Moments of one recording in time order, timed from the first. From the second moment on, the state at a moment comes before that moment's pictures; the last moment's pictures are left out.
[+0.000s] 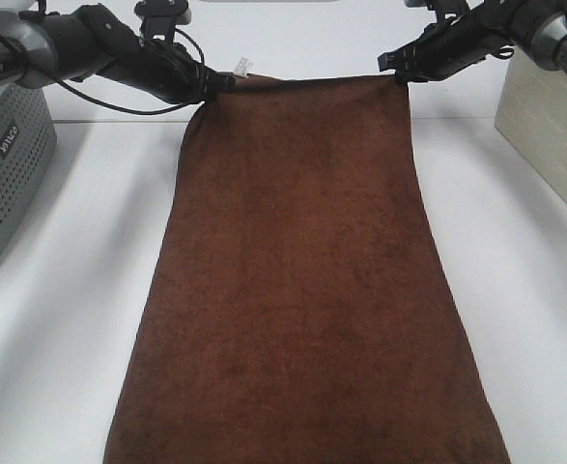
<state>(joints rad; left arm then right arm) -0.22 2.62 -2.27 -0.58 0.42 0.50 0.08 2.78 -2.68 0.43 0.72 -0.41</state>
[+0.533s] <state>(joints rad) -0.23 2.68 -2.27 -0.58 0.30 0.52 0.08 2.84 -2.68 0.47 0.64 -0.41</state>
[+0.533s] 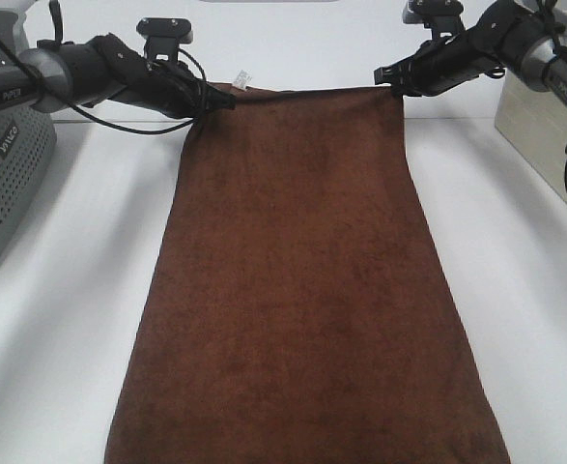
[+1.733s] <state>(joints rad) -0.25 2.76 -2.27 -0.58 0.07 0.54 0.08 2.89 -2.68 0.54 0.52 -0.41</state>
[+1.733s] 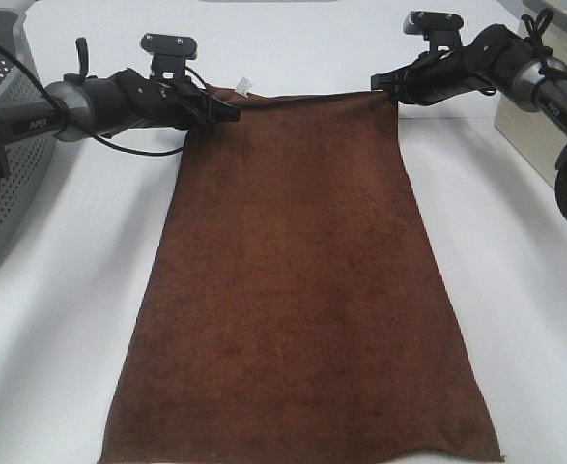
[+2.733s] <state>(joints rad) -0.25 2.79 -2.27 -0.56 -0.01 0.54 0.05 2.92 -2.68 0.56 0.55 -0.41</state>
